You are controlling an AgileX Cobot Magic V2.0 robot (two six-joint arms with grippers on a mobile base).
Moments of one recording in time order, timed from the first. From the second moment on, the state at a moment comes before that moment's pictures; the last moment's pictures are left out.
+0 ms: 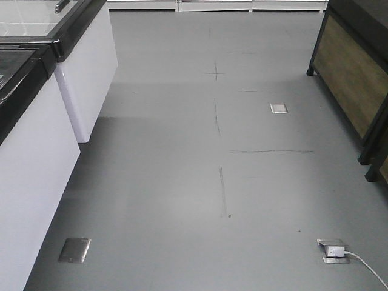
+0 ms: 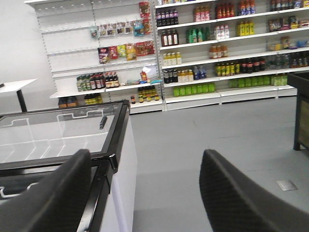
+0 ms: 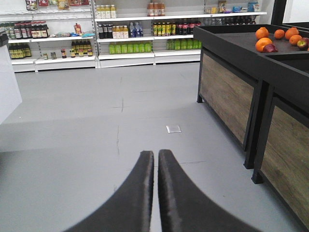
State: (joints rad) left arm 0.03 0.89 -1.11 0.03 0.30 0.04; right arm -0.14 -0.01 0.03 -0.04 0.17 0.06
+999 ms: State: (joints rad) left arm 0.51 0.90 -1.11 0.03 0.35 -0.12; right arm -0.14 -0.01 0.03 -0.04 0.17 0.06
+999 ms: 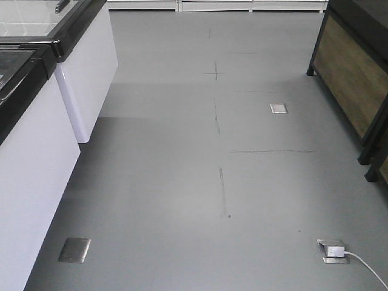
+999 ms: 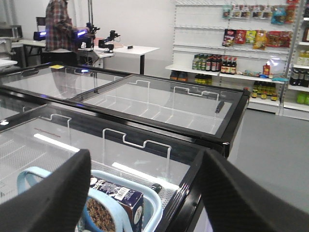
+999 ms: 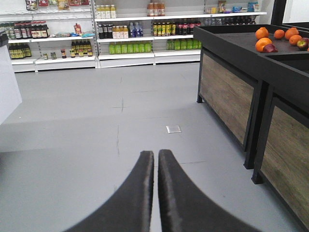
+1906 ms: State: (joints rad) left arm 0.74 1.19 -1.11 0.00 0.42 -0.98; right arm -0.14 -0.01 0.03 -0.04 0.17 0.06
